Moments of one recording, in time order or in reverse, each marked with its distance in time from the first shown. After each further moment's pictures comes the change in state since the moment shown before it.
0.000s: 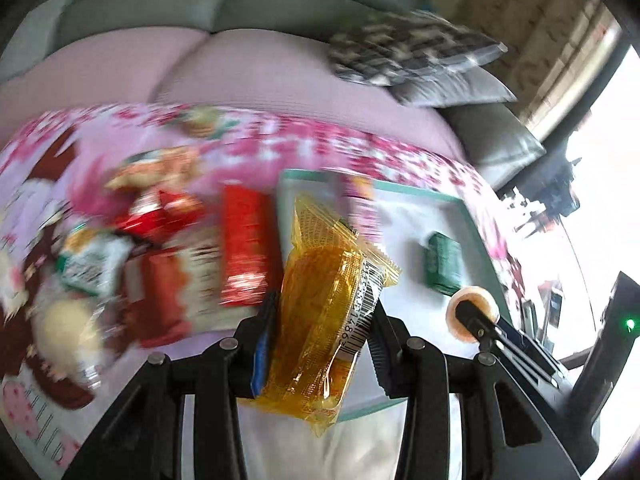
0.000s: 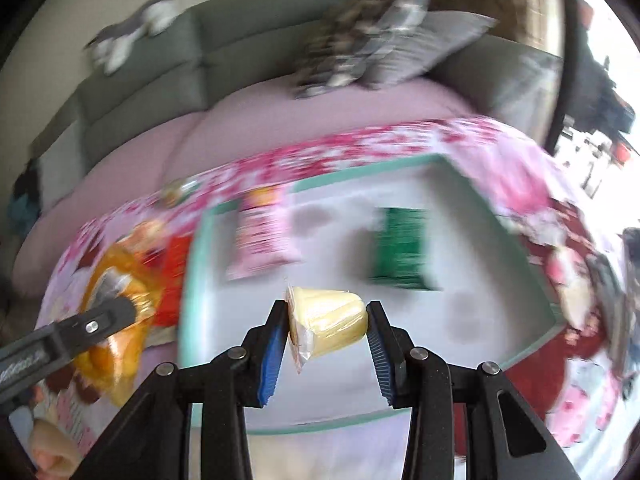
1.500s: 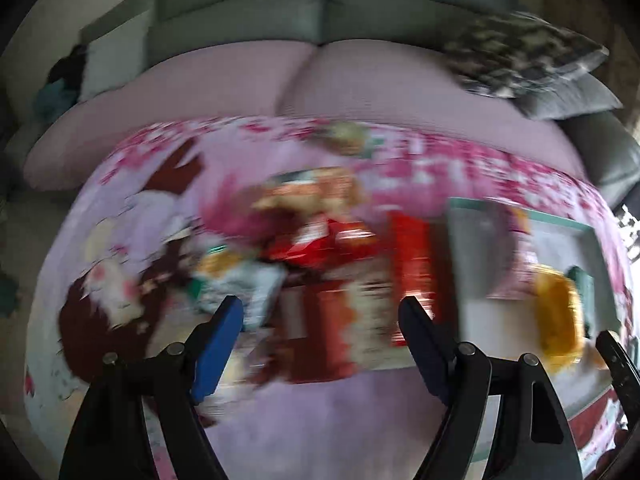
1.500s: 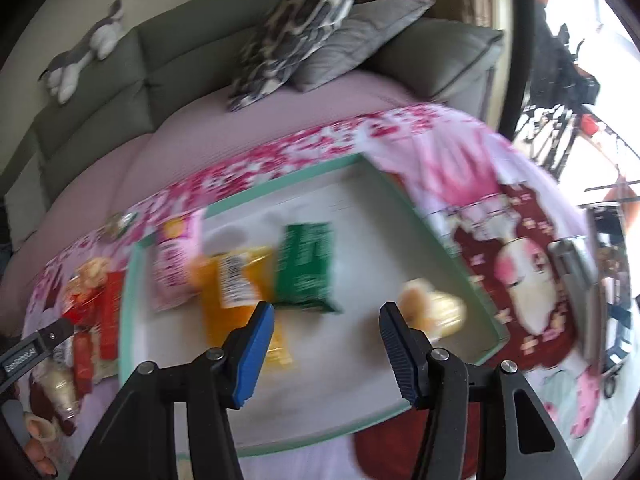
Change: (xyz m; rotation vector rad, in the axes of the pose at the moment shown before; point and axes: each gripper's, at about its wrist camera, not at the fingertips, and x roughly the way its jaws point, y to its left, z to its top) left arm -0.008 0.070 0.012 -0.098 -0.042 0.477; right arm 0.016 -0.019 0.015 0.043 0.031 -0.006
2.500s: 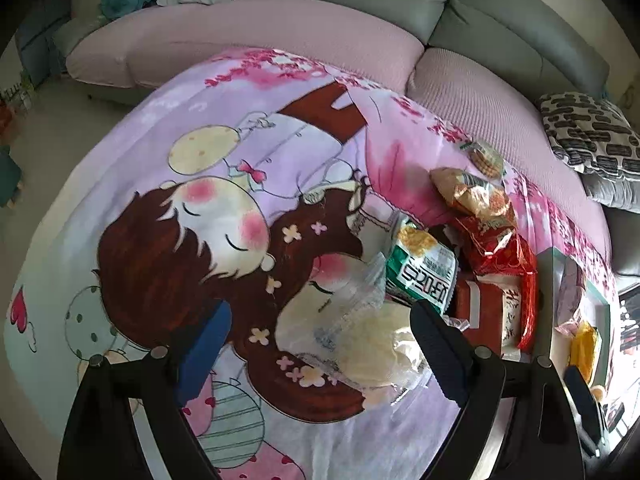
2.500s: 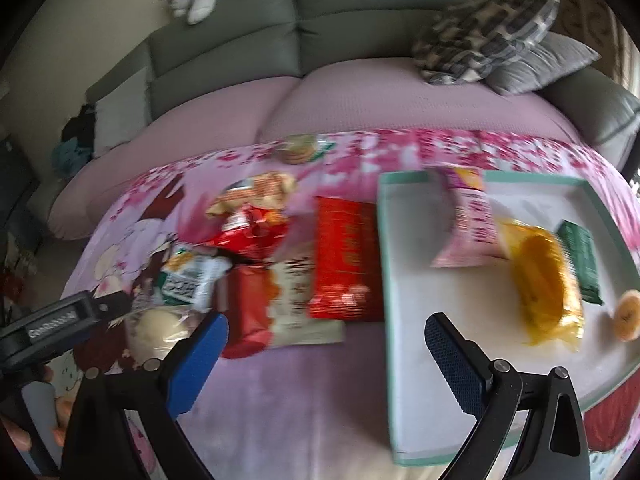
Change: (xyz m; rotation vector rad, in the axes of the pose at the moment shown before) left arm 0.015 0.137 -0.024 -0.318 0.091 -0.027; right arm 0.007 0.200 -0.058 -0.323 0.029 0.250
